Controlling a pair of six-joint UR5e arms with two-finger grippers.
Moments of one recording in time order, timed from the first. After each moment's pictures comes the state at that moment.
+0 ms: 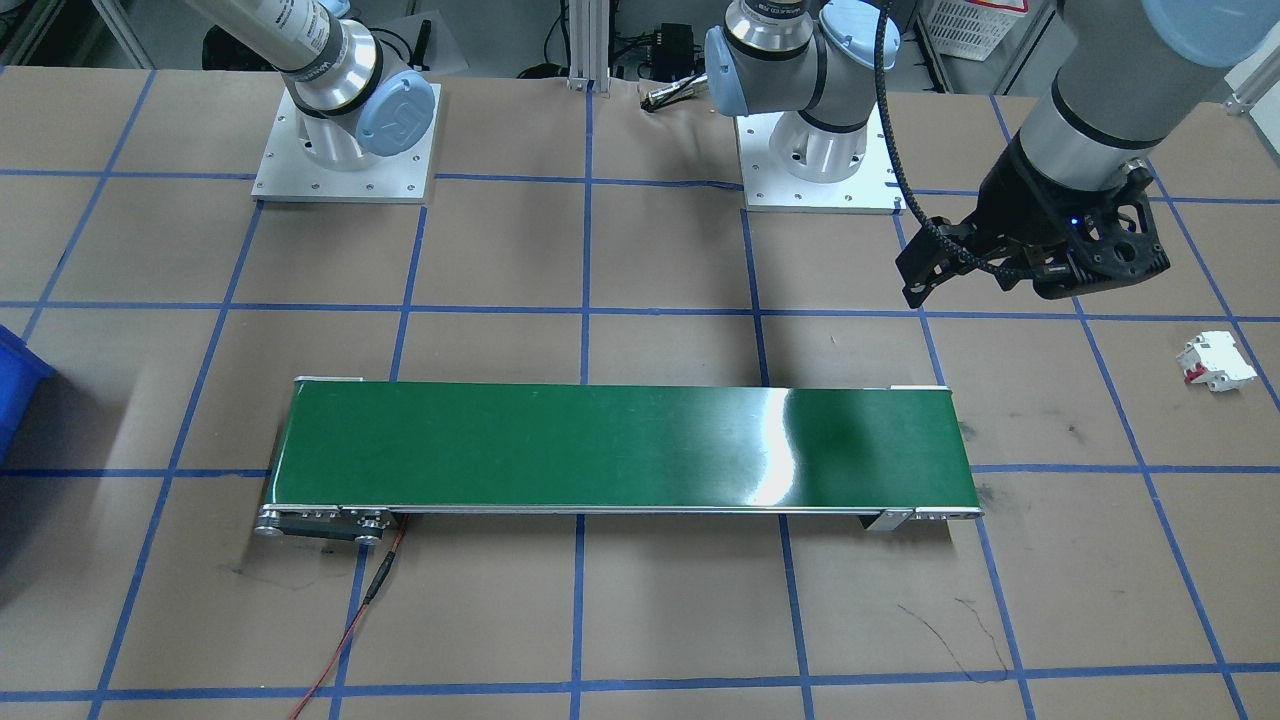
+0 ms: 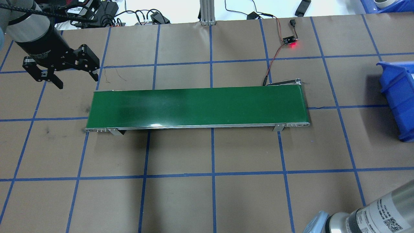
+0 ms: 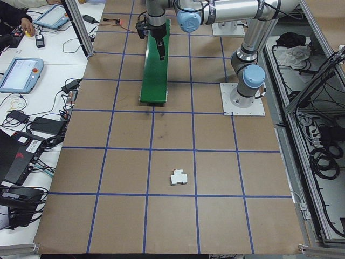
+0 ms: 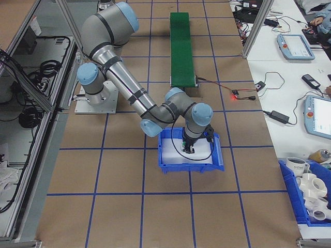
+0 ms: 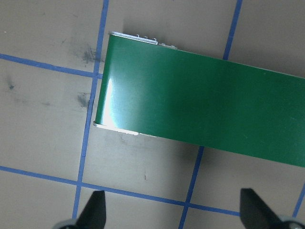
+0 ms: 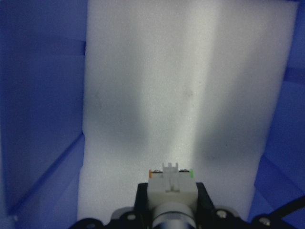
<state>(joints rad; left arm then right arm) -1.39 -1.59 -1.58 -1.59 1.59 -0.04 0.76 -1.08 1.49 -1.93 -1.66 -0.94</state>
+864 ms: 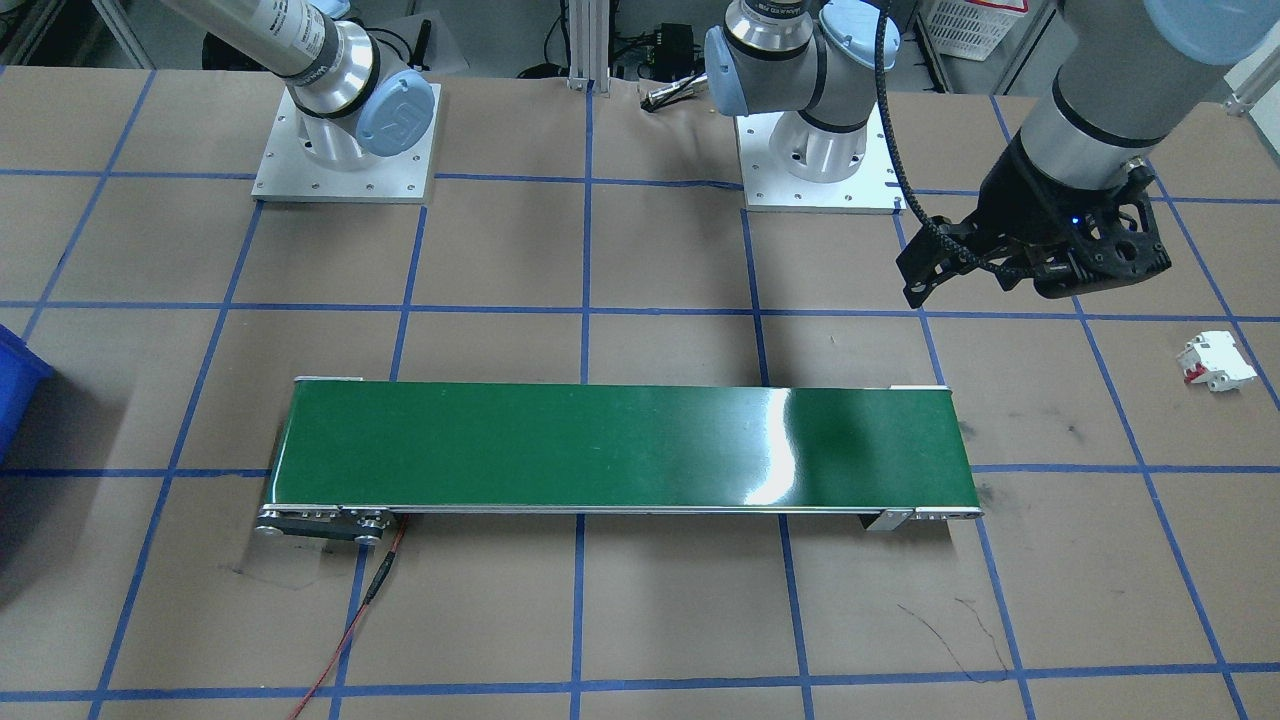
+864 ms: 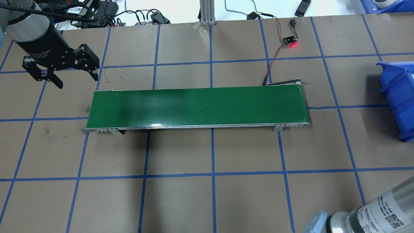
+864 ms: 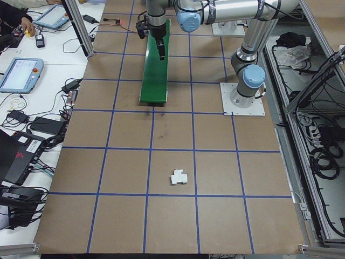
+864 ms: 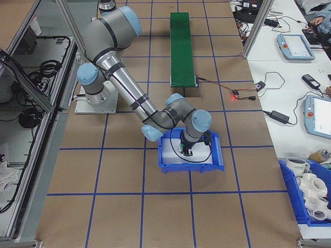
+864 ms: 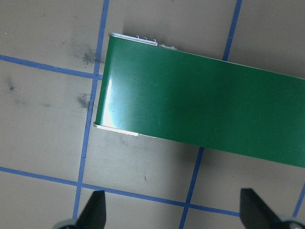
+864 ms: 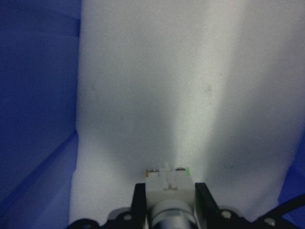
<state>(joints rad) -1.39 -1.59 -1.58 -1.58 1.59 -0.04 0.76 -1.03 1.51 -1.95 -1.67 -0.97</state>
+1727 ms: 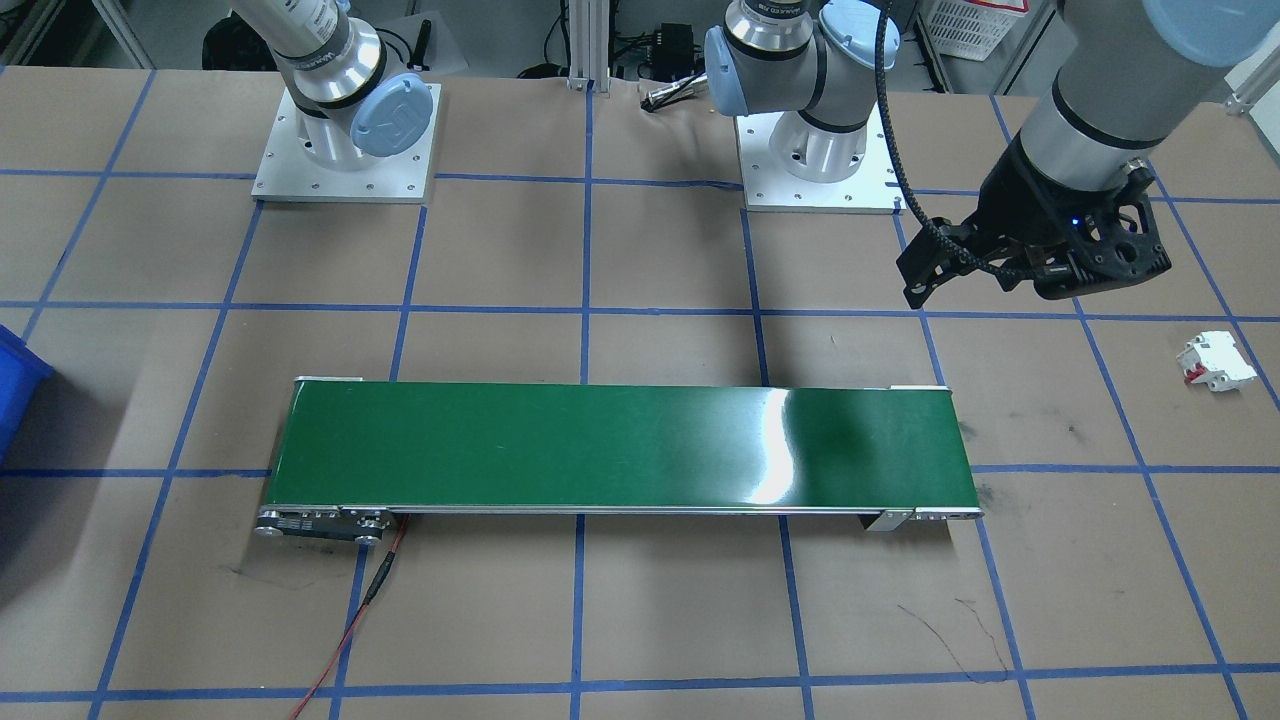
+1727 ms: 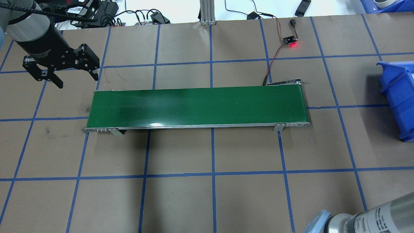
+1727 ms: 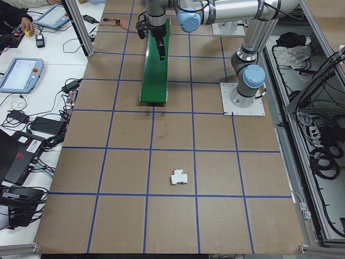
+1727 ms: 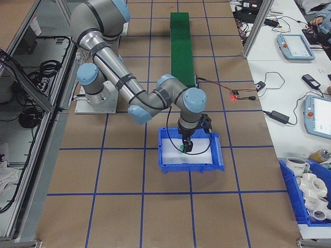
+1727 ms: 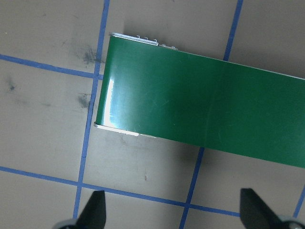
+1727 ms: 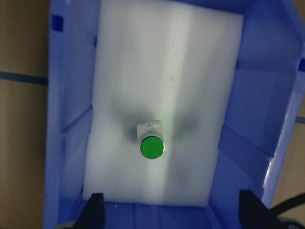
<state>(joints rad) -1.39 -1.59 -1.58 -1.58 1.59 -0.04 0.74 -1.22 1.51 -1.91 -1.65 -0.99</state>
